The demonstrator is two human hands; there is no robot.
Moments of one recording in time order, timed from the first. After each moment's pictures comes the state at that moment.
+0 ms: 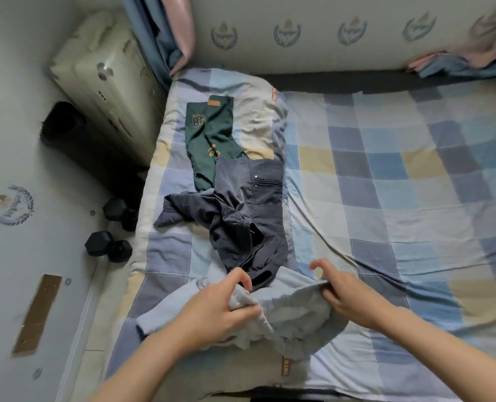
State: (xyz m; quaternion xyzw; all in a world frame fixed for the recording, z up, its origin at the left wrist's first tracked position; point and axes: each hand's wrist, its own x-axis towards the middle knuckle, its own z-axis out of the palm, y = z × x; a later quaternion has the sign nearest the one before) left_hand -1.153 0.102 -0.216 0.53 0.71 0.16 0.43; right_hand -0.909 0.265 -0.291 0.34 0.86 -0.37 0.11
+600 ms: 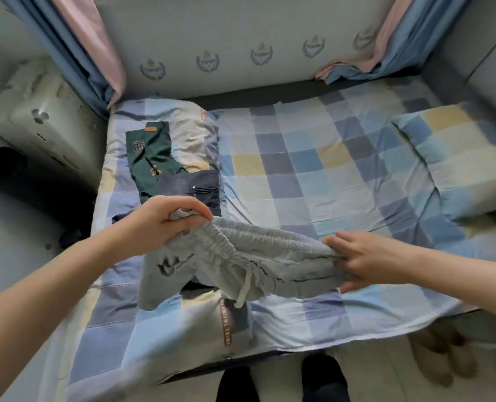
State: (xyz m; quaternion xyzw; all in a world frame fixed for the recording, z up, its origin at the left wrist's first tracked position) left_hand -1.067 0.190 -0.035 0.68 0.60 0.22 0.36; right_hand -0.683 0.306 -0.128 0.07 0.99 0.06 0.14
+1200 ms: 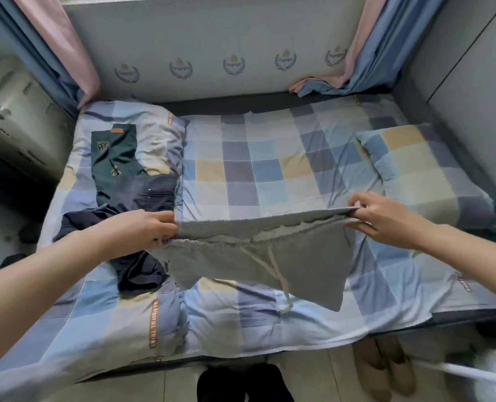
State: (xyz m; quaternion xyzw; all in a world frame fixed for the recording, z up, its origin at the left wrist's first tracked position) left_hand -0.922 0.264 -0.084 0.86 0.50 -0.07 0.06; right_hand -0.444 0.459 -0.103 0.25 0.97 -0.03 -0.06
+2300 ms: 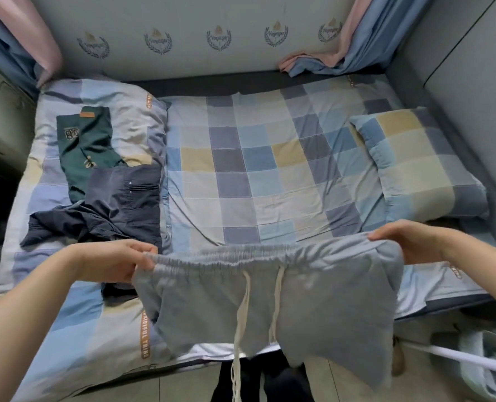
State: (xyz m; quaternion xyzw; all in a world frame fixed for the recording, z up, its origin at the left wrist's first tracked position) left_hand -0.962 0.279 -0.154 0.24 0.52 0.14 0.81; right_hand -0.433 0.480 -0.132 0.50 0.38 -0.76 0.14
